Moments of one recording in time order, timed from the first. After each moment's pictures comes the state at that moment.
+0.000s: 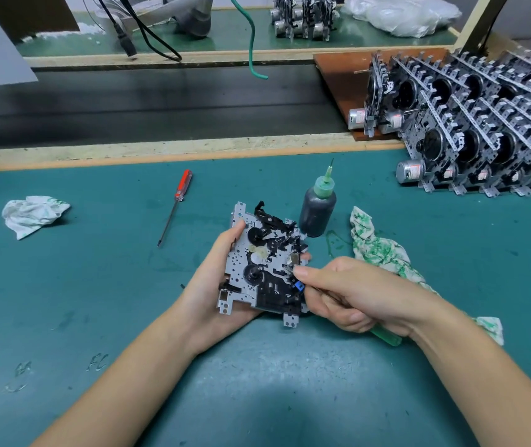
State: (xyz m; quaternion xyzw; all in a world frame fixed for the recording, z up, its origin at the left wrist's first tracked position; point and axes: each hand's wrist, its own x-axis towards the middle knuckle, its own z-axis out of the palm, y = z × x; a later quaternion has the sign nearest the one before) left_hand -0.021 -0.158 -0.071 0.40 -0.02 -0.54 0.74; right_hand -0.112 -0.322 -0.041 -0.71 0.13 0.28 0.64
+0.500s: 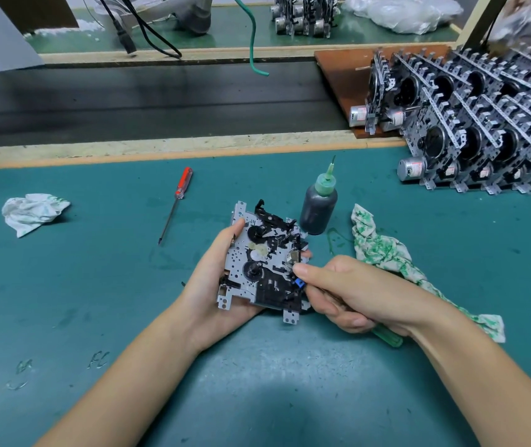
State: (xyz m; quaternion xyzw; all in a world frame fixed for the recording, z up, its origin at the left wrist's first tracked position) left_hand -0.020 -0.157 -0.070 0.40 -0.01 -0.53 0.74; right_hand -0.113 -0.320 -0.042 -0.73 0.12 0.25 0.63
